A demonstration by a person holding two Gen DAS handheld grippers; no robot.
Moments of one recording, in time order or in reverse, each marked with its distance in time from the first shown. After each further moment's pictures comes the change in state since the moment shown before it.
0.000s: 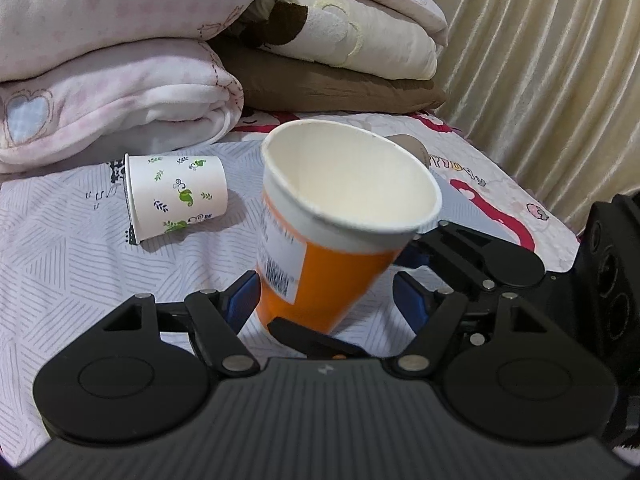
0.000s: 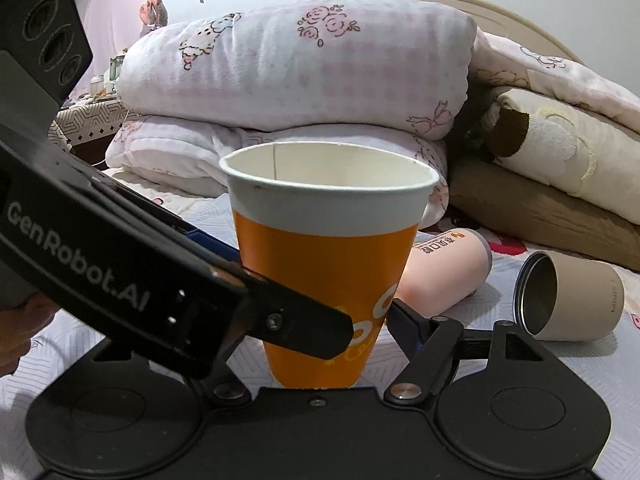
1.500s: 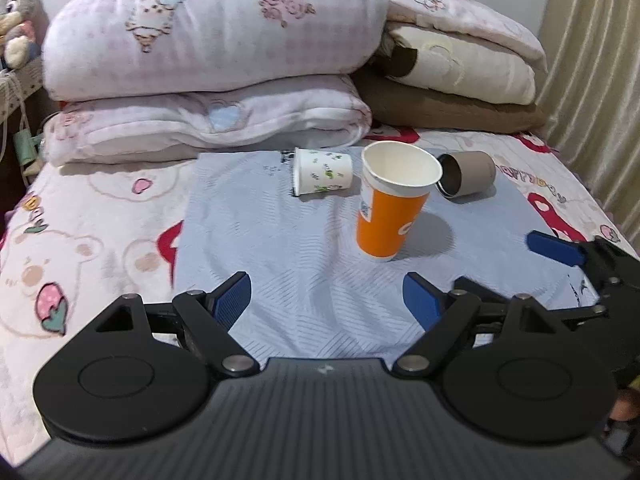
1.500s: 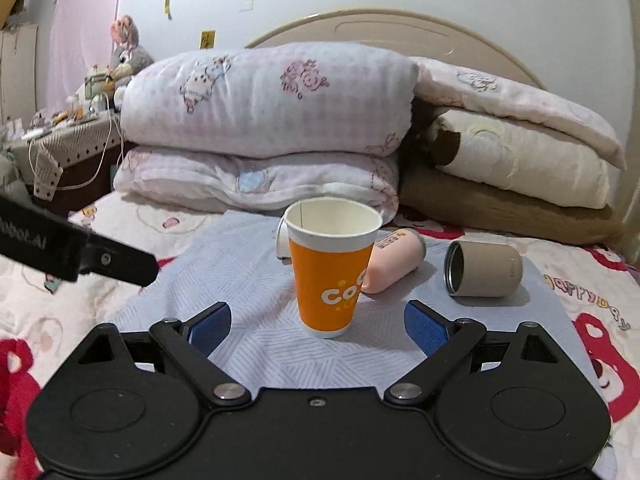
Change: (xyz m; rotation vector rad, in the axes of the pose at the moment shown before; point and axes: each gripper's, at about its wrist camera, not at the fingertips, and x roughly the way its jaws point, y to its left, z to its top) left arm -0.184 -0.077 -0.030 -0.142 0.002 0.448; right arm -0.158 0.032 0.030 0.093 0.036 -0.108
